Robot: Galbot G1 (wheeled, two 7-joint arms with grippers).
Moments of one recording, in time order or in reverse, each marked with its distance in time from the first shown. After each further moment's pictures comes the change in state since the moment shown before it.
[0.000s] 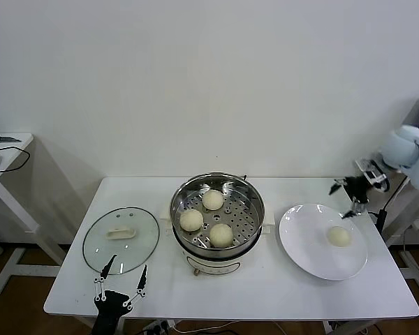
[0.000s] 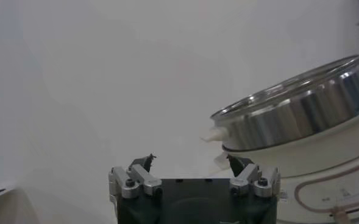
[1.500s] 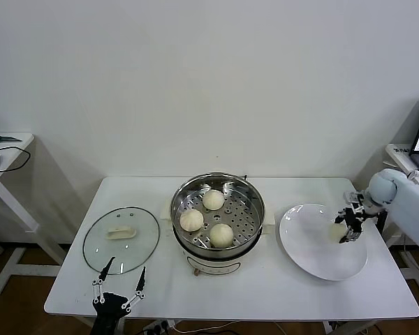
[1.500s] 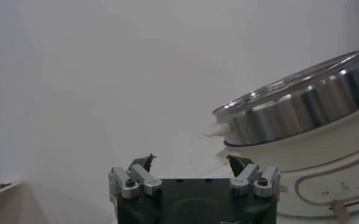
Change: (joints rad) left arm 0.009 -0.007 -0.008 0.002 0.001 -0.010 -0.001; right arm -0.189 0.133 0.150 -0.210 -0.103 -0.042 0.047
